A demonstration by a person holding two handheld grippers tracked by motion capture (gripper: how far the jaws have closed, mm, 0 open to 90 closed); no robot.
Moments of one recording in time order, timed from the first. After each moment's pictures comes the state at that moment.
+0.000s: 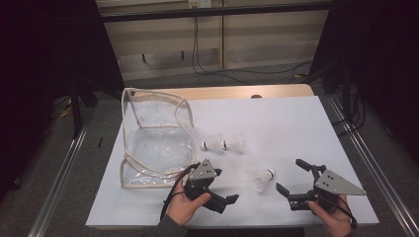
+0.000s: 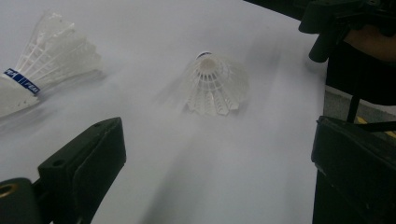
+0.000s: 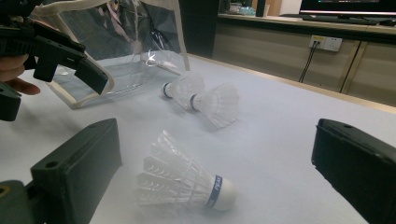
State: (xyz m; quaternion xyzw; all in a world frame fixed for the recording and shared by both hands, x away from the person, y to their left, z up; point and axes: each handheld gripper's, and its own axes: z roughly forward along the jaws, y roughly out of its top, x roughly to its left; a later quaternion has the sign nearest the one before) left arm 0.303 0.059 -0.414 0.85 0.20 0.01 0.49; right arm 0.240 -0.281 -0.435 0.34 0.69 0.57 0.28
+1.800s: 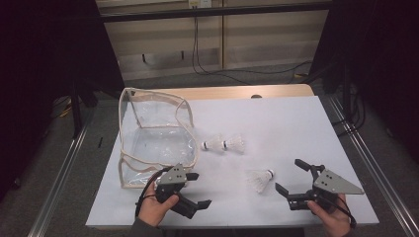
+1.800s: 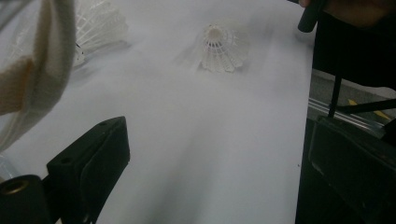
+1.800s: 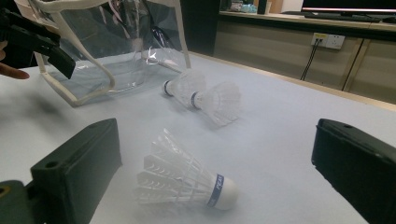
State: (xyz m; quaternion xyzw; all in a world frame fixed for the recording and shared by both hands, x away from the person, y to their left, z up) left arm 0.301 0.126 -0.414 0.86 0.18 0.00 0.48; right arm 0.242 -0.280 -0.436 0.34 0.70 0.57 0.28
